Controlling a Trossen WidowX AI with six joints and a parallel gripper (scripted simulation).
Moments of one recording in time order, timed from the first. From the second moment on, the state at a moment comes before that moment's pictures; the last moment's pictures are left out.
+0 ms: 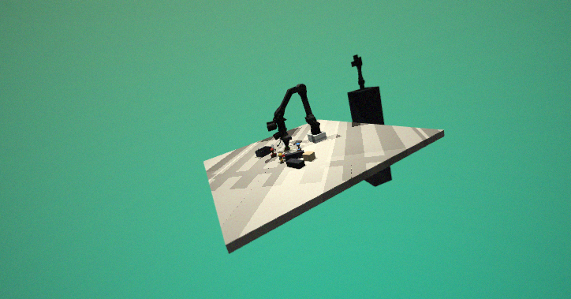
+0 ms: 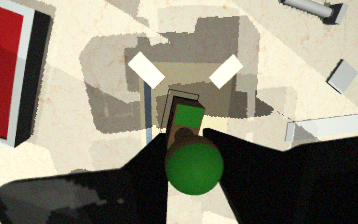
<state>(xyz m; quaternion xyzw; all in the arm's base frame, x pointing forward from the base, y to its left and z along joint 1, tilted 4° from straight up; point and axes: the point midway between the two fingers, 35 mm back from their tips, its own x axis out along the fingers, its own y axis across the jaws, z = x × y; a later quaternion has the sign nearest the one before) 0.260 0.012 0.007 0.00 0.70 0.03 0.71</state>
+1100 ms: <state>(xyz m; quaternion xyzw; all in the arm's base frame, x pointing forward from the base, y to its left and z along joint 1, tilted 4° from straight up) 0.260 0.012 -0.001 0.00 0.70 0.03 0.71</state>
